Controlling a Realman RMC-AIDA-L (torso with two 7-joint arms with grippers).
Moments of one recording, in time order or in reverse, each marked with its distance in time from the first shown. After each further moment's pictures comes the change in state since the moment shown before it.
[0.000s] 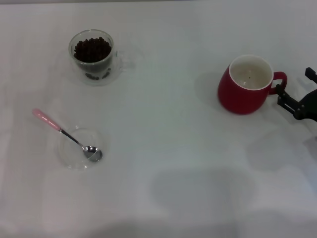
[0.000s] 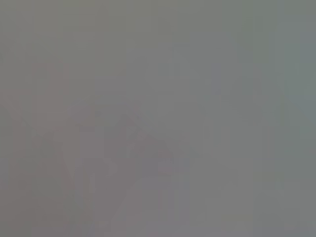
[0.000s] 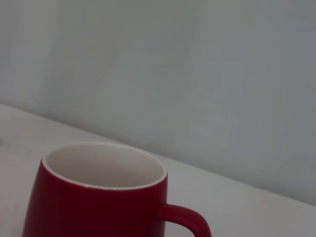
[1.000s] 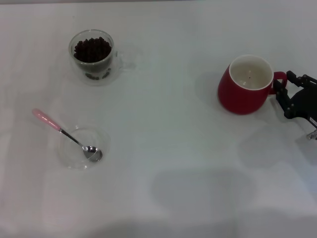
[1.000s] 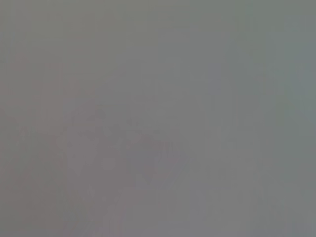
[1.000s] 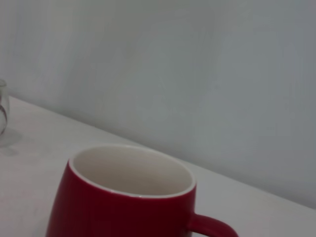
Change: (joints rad) left arm 0.001 0.000 0.000 0.000 0.007 0.000 0.000; right arm 0.008 0.000 -0.038 -0.040 -0.005 0.037 -0.024
